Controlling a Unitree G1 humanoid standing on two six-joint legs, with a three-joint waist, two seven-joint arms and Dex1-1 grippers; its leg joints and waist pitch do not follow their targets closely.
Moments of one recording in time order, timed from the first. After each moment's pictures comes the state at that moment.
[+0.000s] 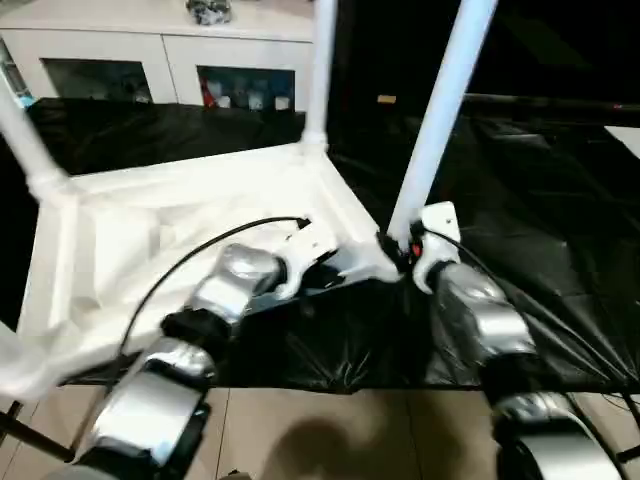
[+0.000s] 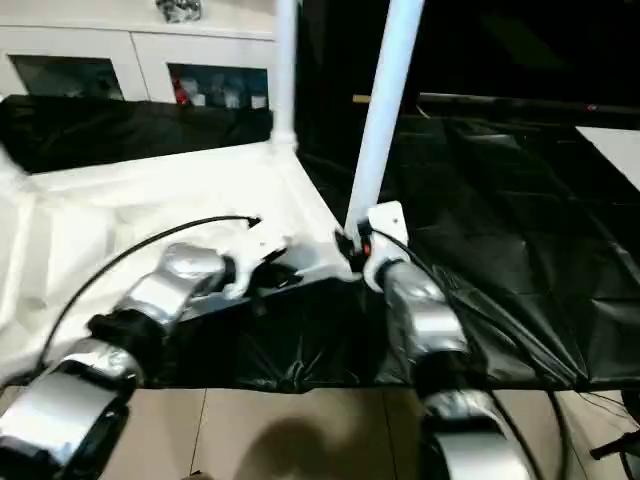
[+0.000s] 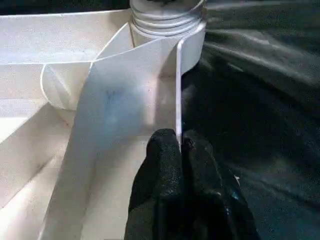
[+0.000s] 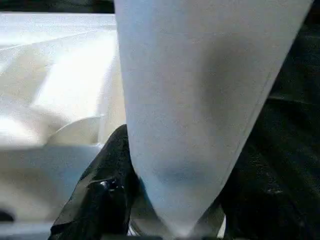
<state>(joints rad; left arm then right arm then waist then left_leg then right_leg) -0.79 0.11 -0.23 0.91 0.16 0.11 -0.83 -0.60 -0.06 -0.07 0.71 0.04 0.13 0.26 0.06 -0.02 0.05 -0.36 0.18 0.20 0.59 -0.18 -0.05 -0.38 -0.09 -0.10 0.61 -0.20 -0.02</state>
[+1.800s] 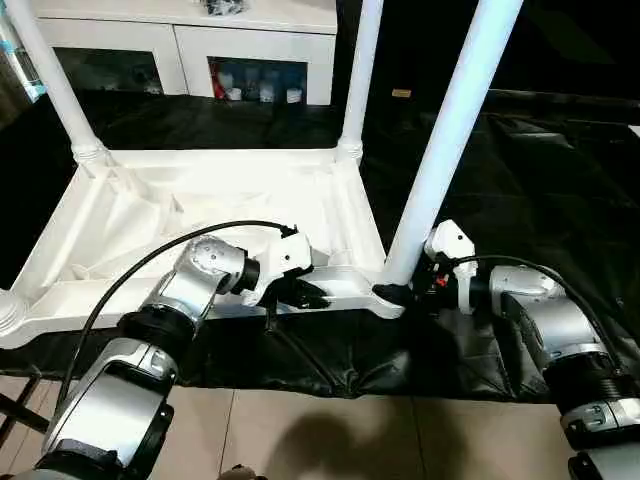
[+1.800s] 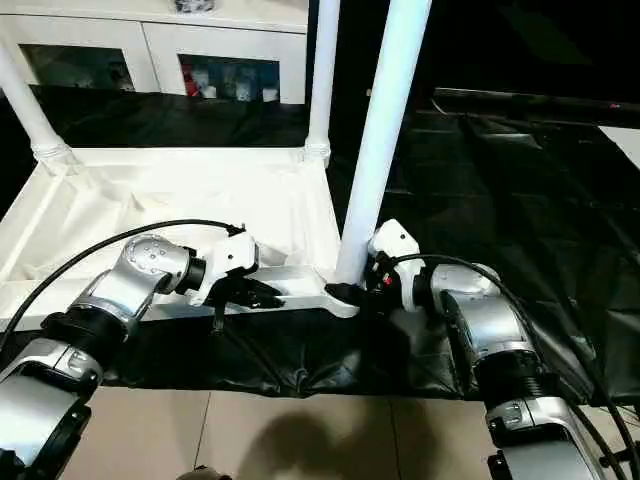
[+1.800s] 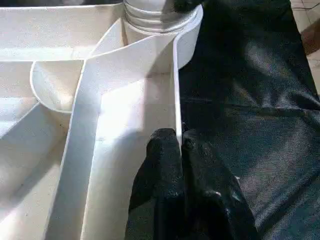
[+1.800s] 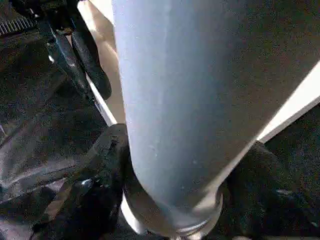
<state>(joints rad) -0.74 0.30 -0.29 0.83 0.11 -0.05 -1.26 -0.51 -0.40 0.13 0.52 0.08 0.16 1.09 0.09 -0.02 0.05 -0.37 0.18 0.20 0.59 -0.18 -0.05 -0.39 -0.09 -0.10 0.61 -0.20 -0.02</state>
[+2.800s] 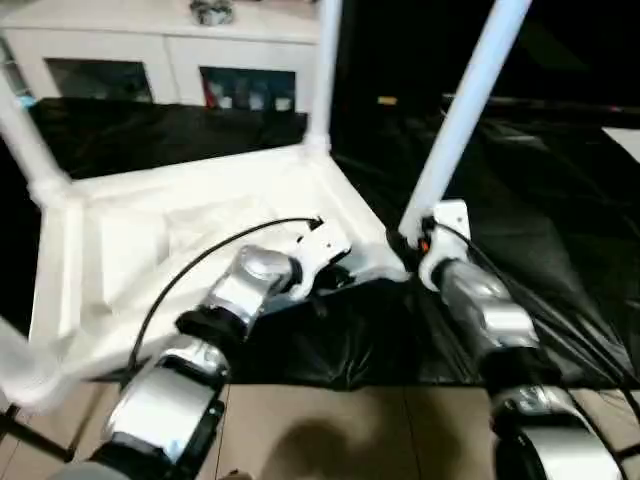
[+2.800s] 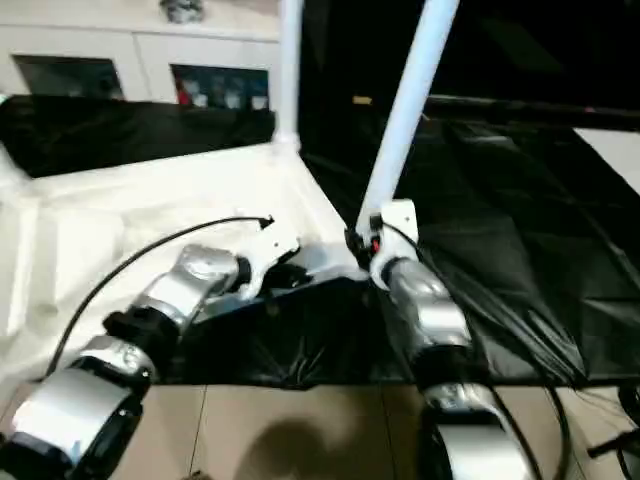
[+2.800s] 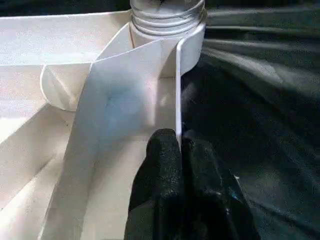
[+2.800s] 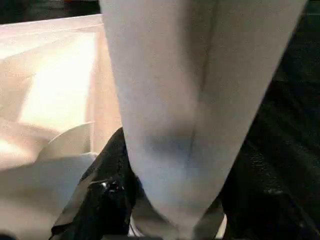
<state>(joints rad) -0.82 0.07 -0.24 0.96 0.17 0.12 -0.76 -0.64 -0.05 -0.14 0.75 0.07 0.19 0.22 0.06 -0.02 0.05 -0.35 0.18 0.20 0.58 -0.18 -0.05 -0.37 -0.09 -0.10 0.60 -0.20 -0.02</state>
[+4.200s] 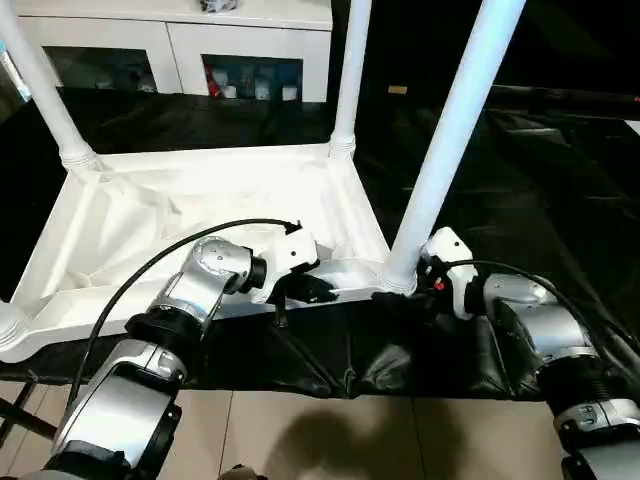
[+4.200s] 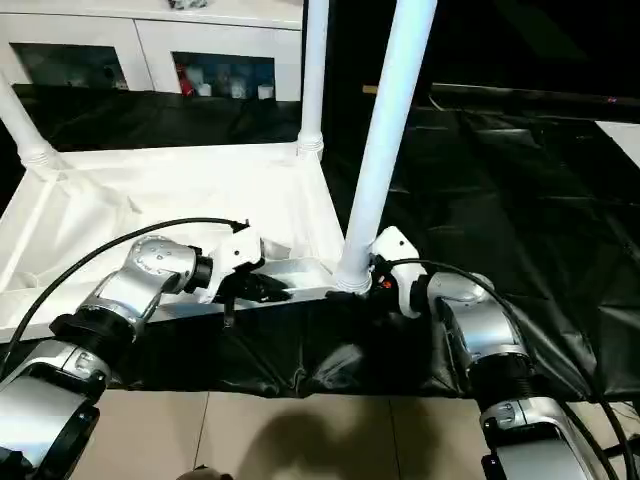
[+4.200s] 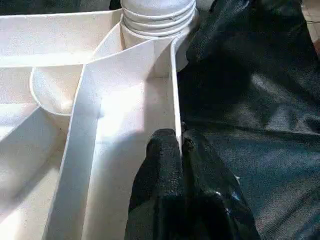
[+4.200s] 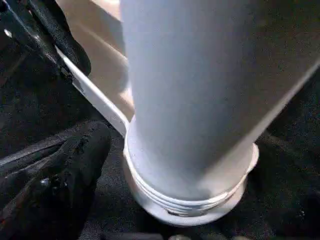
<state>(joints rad) -0.74 0.27 -0.28 0.82 0.11 -0.04 -1.22 -0.51 -0.38 0.11 0.59 0.07 0.18 0.99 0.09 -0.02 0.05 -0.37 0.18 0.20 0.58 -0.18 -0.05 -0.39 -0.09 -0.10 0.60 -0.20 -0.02</state>
